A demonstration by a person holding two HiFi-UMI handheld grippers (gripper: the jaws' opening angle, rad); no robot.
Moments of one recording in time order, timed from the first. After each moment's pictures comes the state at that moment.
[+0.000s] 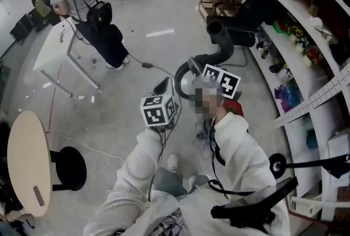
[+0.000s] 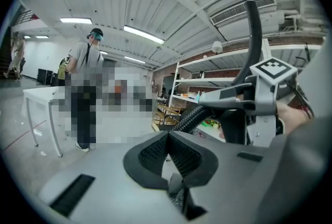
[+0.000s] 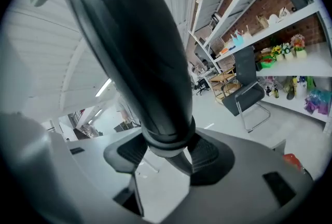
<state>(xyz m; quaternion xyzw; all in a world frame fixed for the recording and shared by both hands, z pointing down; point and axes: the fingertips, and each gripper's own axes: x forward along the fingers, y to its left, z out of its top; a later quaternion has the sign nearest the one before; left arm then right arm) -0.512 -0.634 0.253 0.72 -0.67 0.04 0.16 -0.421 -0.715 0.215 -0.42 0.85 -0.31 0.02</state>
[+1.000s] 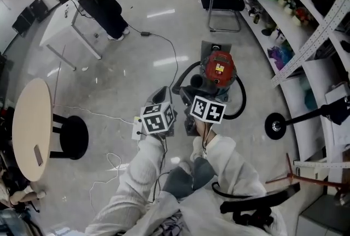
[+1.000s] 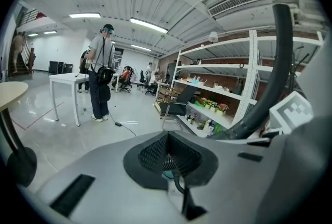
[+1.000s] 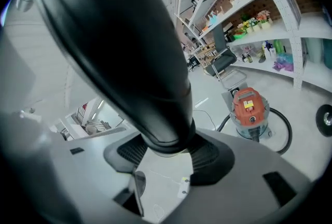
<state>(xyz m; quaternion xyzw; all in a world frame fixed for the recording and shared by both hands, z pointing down) -0.389 -0.290 0.350 0.69 -0.68 0.08 0.23 -0.309 -0.315 0.394 -0.39 0.83 -0.41 -0.05</state>
